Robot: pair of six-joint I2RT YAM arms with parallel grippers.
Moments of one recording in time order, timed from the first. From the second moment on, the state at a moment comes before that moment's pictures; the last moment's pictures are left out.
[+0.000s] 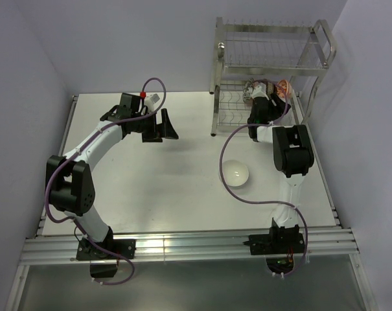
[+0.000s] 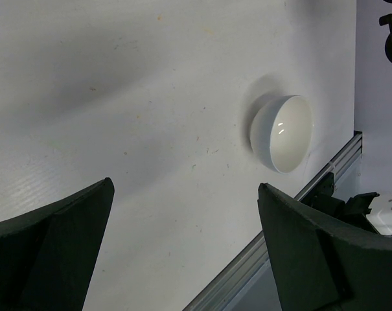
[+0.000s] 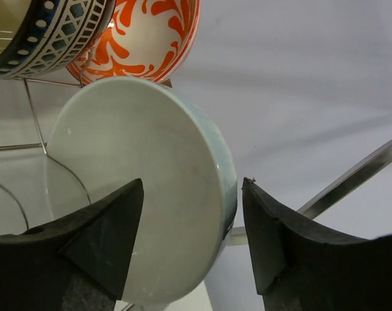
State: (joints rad) left arm -0.30 1.70 1.36 -0.50 0.58 -0.39; right arm 0.09 2.15 1.27 0.73 0.84 -0.87
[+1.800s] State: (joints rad) left arm -0.30 1.65 1.28 -0.54 0.72 -0.23; right arm 0.17 1.33 0.97 -0.34 0.21 -0.44
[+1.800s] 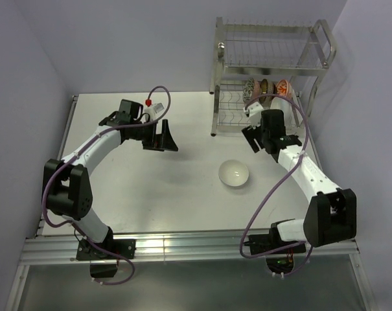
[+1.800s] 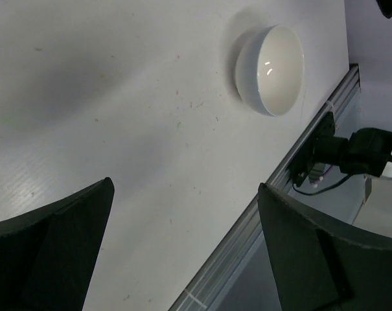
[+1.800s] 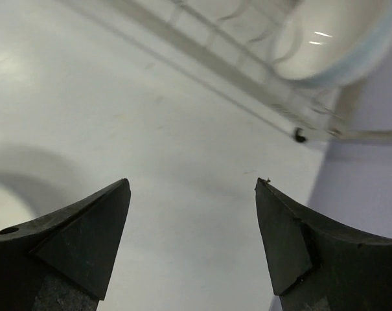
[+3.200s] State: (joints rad) left arm -0.30 1.60 1.19 -0.65 1.02 0.03; right arm 0.18 1.63 1.00 -0.60 -0.55 -0.74
